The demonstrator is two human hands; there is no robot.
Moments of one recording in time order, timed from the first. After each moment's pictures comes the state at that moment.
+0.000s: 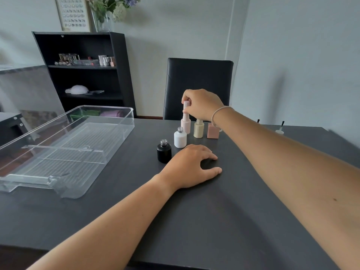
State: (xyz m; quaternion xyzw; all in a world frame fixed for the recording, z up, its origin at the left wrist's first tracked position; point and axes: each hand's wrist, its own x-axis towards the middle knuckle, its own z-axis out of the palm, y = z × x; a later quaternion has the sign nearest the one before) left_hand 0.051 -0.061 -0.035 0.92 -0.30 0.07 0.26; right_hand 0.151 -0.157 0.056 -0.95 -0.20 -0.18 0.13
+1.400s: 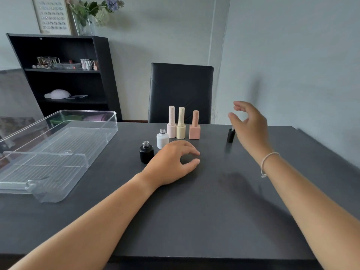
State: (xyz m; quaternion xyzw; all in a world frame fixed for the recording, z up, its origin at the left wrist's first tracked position) left_hand 0.049 -0.062 -0.028 0.88 -0.33 0.15 0.32; right_hand 0.067 -0.273 0.017 -0.83 -0.02 -0.37 0.42
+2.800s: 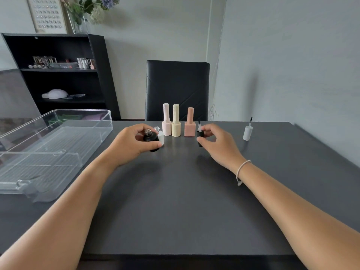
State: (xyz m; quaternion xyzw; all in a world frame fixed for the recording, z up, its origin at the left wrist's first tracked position) left_hand 0.063 -0.002 -0.003 0.84 -0.15 0.07 0.51; right_hand 0.062 -0.241 -0.024 -0.87 -0.10 -0.20 0.45
